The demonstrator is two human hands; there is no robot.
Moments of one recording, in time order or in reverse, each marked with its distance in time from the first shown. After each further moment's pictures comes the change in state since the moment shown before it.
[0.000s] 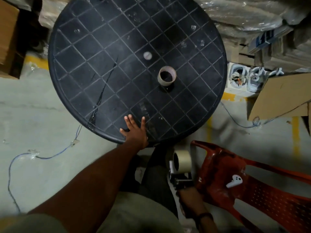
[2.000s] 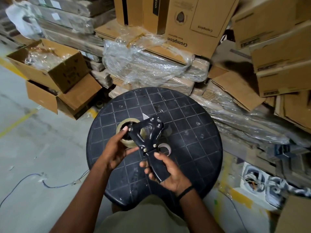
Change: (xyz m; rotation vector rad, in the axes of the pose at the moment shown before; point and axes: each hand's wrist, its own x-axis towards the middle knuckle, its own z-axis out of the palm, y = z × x) left_hand -0.165 0.074 -0.240 -2.009 0.468 0.294; right_hand -0.155 -0.314 -0.181 0.310 -1.136 -0.611
